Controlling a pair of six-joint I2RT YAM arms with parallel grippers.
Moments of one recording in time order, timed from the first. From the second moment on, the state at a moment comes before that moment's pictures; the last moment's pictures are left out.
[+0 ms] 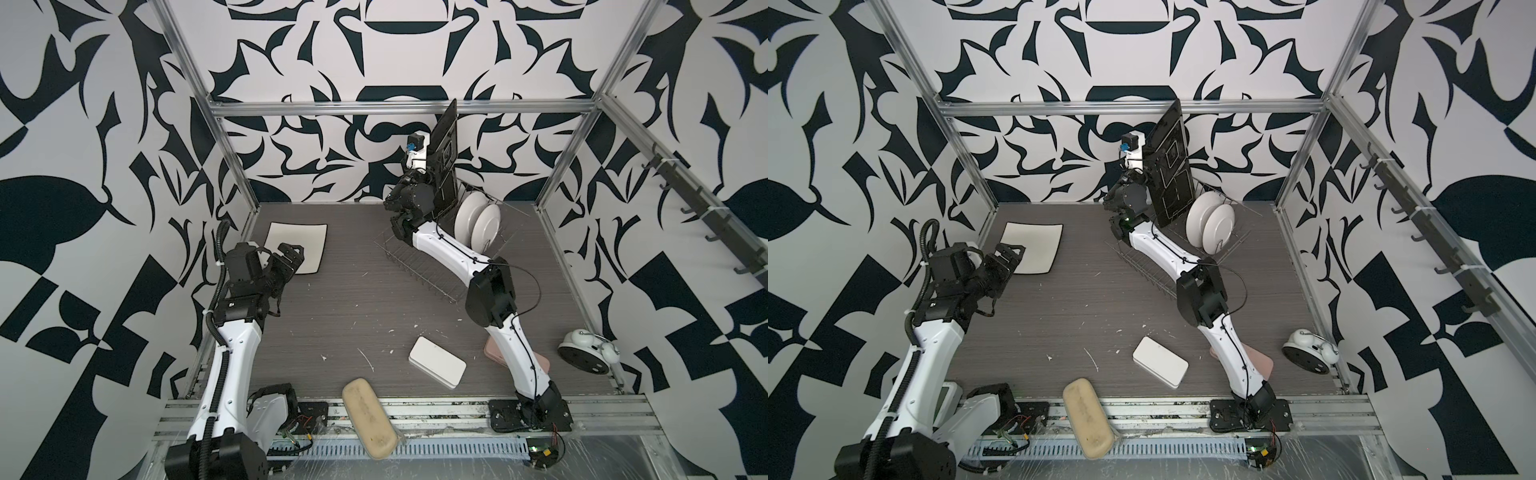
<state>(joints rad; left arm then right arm) 0.13 0.96 0.82 -0.41 0.34 -0.85 0.71 2.34 2.23 1.03 1.19 -0.95</state>
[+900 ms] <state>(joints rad) 0.13 0.84 0.97 -0.37 0.52 -1.03 0.73 1.56 1.64 0.33 0.69 0.07</state>
